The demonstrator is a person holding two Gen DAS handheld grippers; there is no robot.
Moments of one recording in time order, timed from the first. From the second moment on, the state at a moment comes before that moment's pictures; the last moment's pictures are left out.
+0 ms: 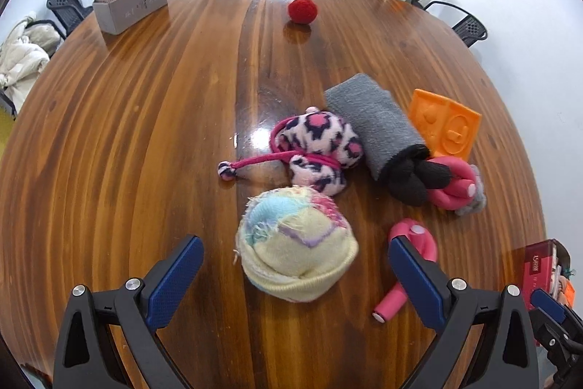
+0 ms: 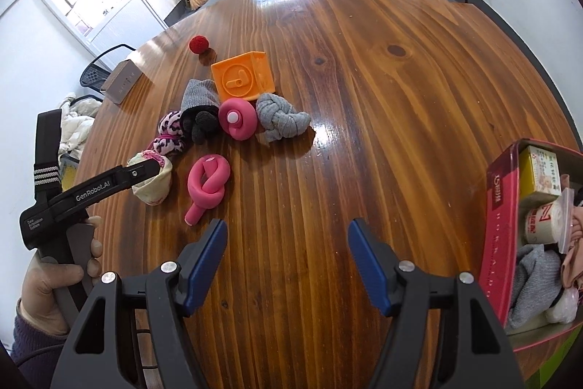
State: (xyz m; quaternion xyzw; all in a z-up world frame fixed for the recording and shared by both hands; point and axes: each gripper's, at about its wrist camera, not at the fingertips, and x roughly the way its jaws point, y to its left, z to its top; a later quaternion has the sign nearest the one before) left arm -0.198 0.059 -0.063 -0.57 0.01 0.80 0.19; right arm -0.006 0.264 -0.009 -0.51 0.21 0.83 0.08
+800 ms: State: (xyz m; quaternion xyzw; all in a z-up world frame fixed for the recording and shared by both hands) left arm -0.181 0.003 -0.043 -0.54 -0.04 0.82 0.19; right arm -0.108 0.197 -0.058 -0.54 0.14 0.83 0.02
